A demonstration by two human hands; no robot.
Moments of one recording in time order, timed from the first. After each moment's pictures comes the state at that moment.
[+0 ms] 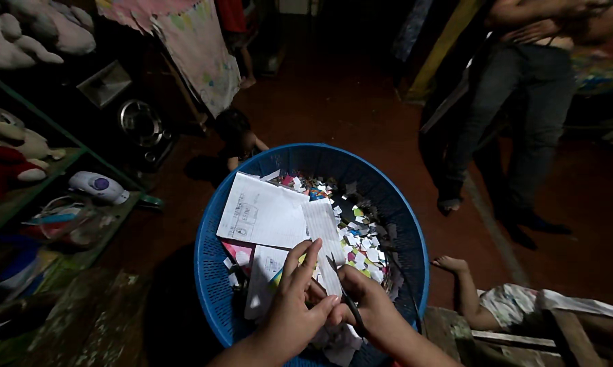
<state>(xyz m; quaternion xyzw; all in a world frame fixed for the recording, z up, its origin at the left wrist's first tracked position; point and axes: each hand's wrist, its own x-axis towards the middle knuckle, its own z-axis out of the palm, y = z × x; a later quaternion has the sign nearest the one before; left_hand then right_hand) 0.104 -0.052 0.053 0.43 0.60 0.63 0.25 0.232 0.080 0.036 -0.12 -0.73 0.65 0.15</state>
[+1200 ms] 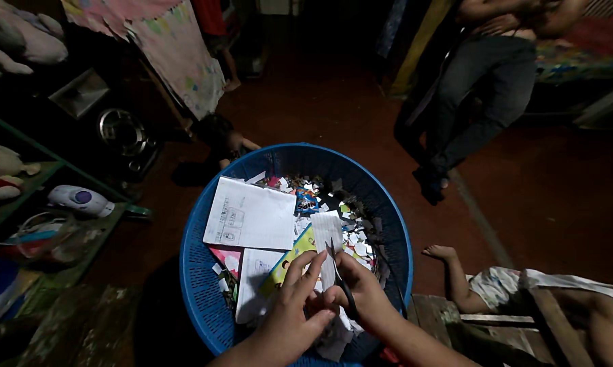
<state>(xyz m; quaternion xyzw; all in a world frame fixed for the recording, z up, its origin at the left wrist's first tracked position) 0.111 -0.052 0.046 0.51 0.59 0.57 0.26 0.231 0.086 0.039 -0.15 -0.69 0.68 0.21</state>
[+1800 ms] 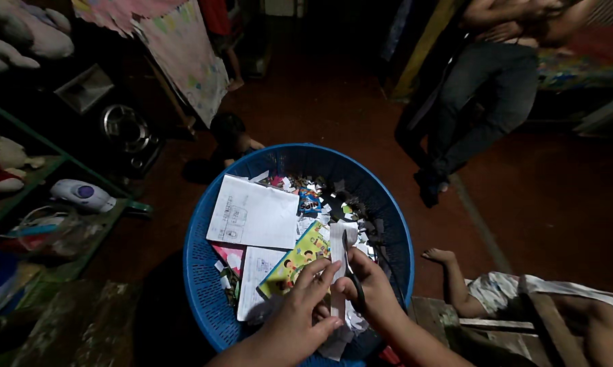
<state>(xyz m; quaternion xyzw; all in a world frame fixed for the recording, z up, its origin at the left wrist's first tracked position) 0.113 -0.055 0.052 0.54 0.60 0.51 0.30 0.230 0.087 0.040 -0.17 -0.66 0.69 0.26</state>
